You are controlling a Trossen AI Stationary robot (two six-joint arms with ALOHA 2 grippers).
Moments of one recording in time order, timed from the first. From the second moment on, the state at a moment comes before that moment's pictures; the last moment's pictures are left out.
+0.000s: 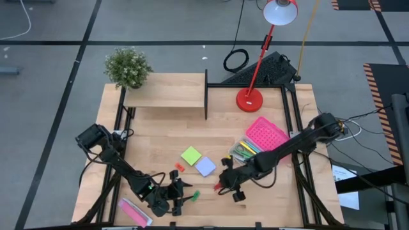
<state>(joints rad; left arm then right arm) -0.77 1.85 0.90 0.22 -0.72 -0.56 0.47 1.71 1.03 -0.17 0.05 0.18</state>
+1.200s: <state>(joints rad) -0.76 1.85 0.90 0.25 -0.73 -0.54 0.35 1.27 0.52 -0.29 0.48 0.70</state>
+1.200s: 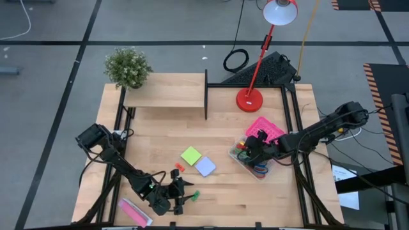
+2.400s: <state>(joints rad) -0.76 1.85 0.90 0.26 -0.72 -0.54 0.33 1.33 0.52 -0.23 0.50 0.87</state>
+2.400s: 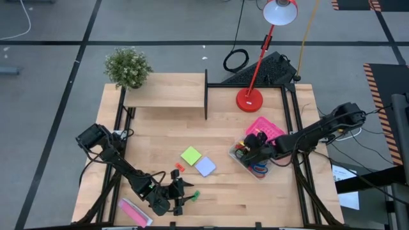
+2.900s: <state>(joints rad) -0.80 1.98 1.06 0.14 -0.73 -0.71 0.47 1.11 0.52 -0.21 0.50 0.81</state>
